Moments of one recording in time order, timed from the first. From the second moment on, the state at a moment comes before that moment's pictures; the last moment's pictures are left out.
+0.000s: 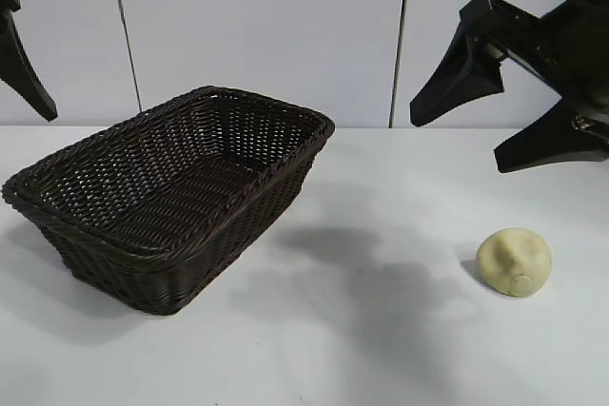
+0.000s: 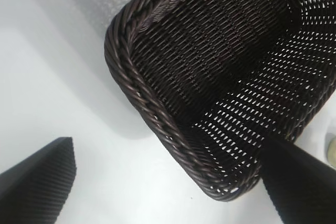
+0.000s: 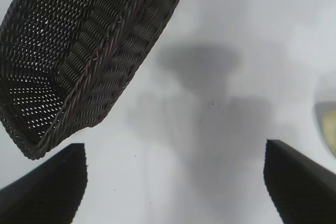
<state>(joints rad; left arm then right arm) -0.18 1.35 -0.86 -0.37 0.74 -0.34 0.15 1.44 -0.83 0.86 0.59 -0.54</state>
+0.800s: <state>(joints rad) -0.34 1.48 -0.86 -0.10 0.63 -0.79 0.15 1.44 -0.83 0.86 0.61 -0.54</state>
